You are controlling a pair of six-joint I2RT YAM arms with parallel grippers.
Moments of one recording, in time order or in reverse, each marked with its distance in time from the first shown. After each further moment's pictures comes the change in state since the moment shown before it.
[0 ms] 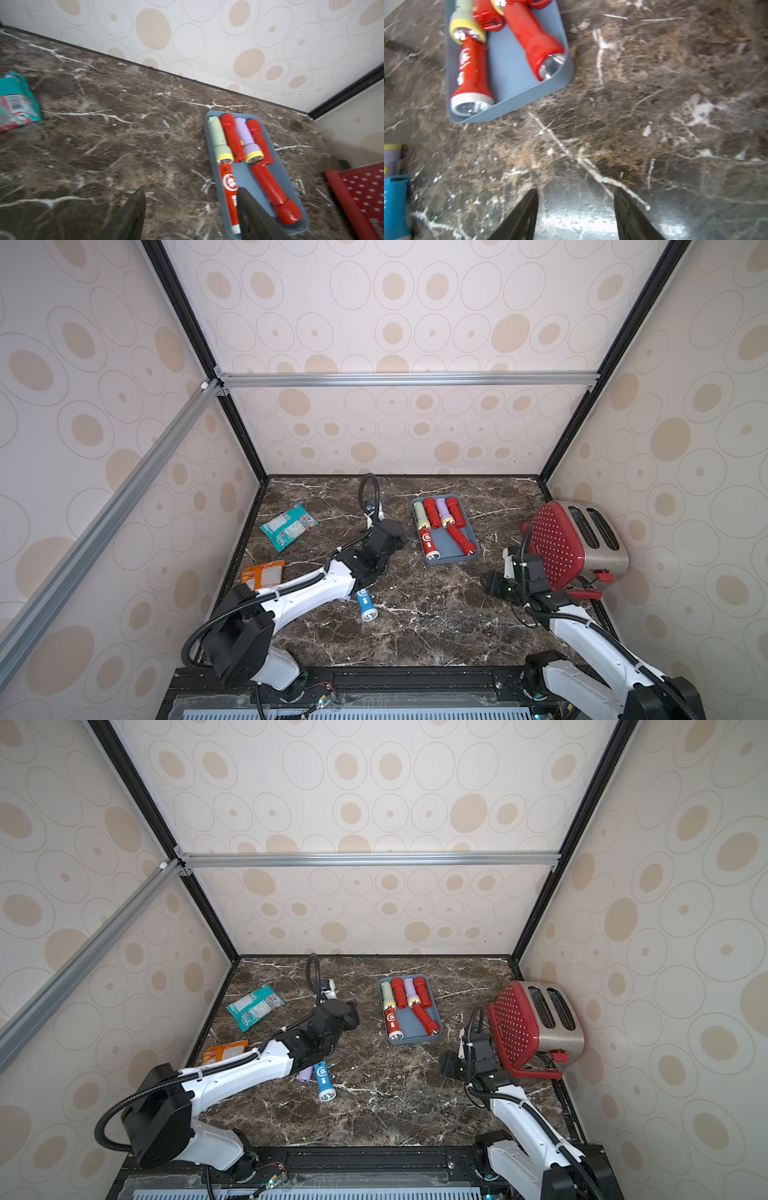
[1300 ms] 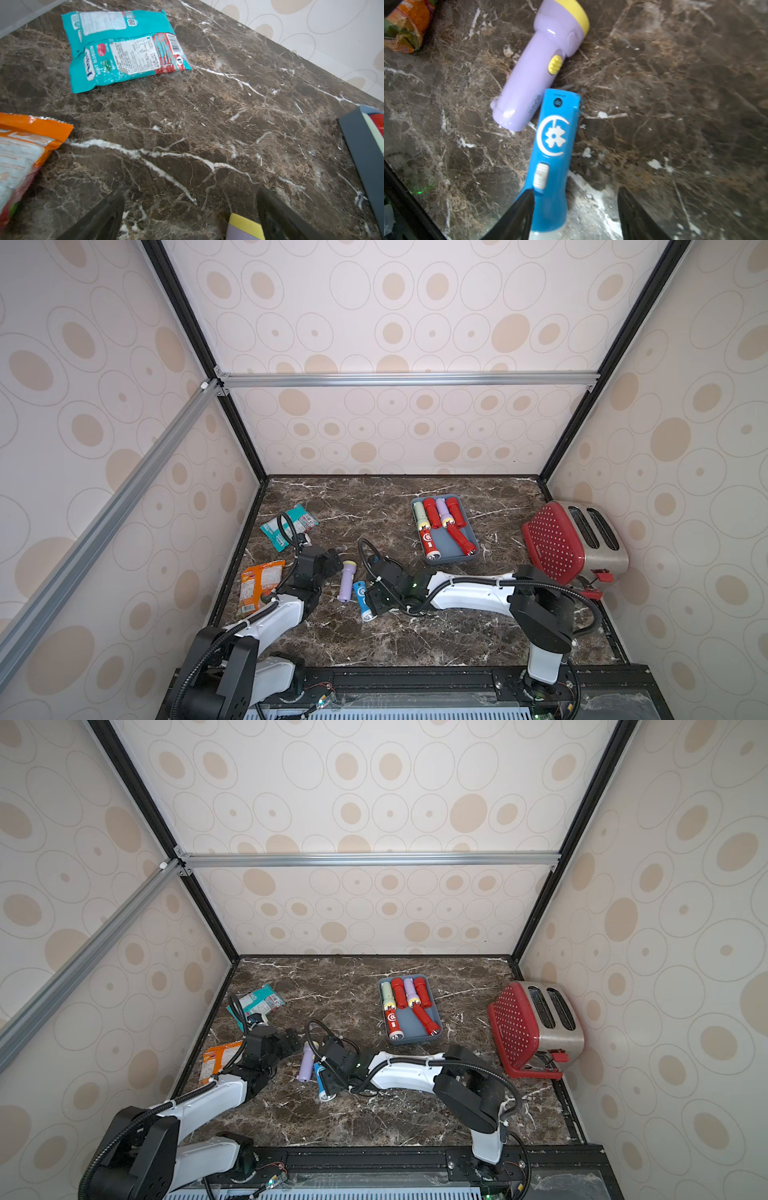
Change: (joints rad) left arm 0.524 -0.218 -0.509 0.183 0.298 0.078; right arm 0.885 0.944 0.790 0.013 0.172 0.122
